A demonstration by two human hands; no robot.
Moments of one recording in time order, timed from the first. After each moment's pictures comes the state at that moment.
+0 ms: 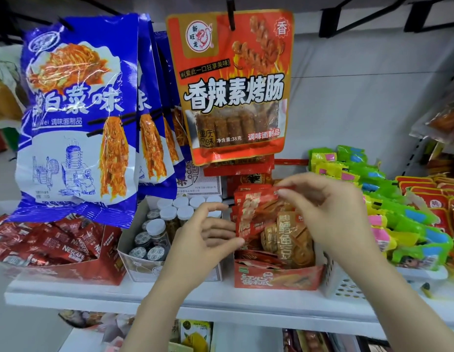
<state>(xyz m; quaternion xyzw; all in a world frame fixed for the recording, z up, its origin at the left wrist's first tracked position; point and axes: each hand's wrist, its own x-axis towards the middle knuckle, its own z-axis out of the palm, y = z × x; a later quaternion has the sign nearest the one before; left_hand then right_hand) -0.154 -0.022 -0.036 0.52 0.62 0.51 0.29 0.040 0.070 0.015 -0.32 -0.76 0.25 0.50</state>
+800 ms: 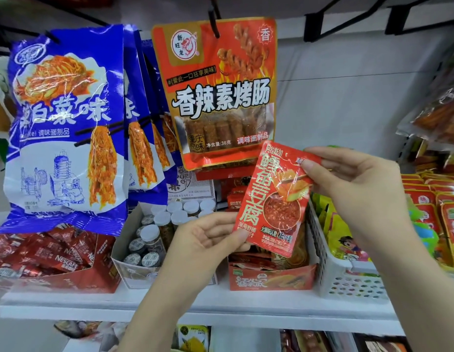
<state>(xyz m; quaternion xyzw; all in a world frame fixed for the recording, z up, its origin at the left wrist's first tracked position) -0.121 -0.037 -0.001 0.46 0.50 0.61 0.42 0.062 0.079 0.048 -0.34 -0.61 0.41 0.58</state>
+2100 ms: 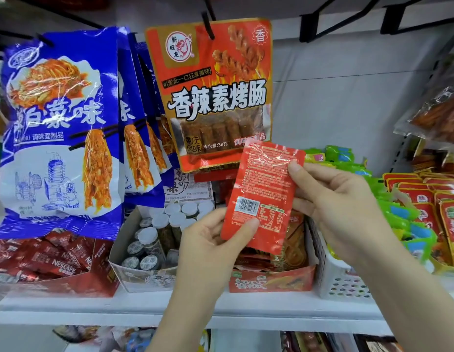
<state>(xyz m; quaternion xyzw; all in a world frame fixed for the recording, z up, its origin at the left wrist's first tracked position) -0.092 -0.032 0.004 0.42 0.52 0.65 0.36 0.047 0.064 0.040 -0.27 -0.54 0.61 0.52</state>
